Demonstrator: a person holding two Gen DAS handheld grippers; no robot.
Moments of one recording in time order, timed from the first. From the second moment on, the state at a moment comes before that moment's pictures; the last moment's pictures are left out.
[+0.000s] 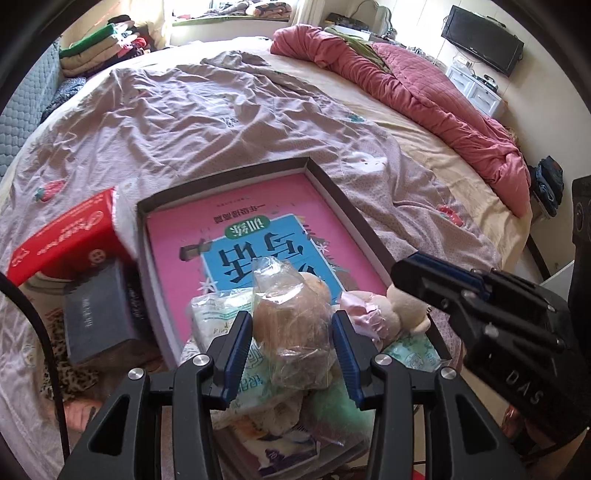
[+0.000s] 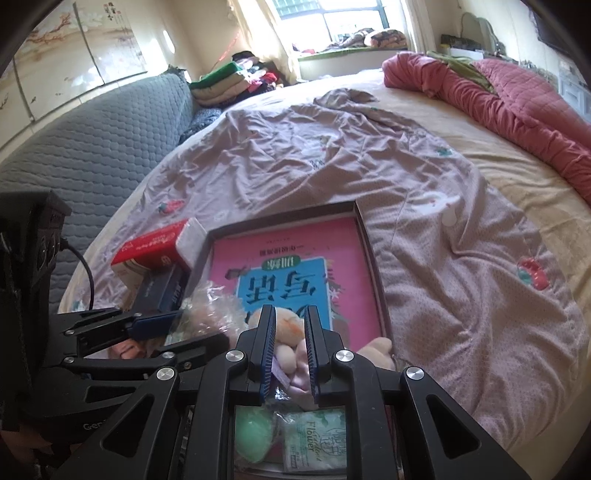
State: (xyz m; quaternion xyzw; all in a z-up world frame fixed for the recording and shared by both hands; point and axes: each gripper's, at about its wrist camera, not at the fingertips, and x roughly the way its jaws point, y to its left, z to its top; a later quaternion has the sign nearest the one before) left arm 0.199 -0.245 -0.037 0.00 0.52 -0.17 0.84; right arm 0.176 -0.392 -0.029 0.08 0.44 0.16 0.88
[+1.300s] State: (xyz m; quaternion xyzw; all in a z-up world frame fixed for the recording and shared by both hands) left arm 0.210 -0.223 -0.032 -0.02 0.52 -0.13 0.84; right arm 0.205 -0.396 -0.049 0.07 0.46 0.15 0.87
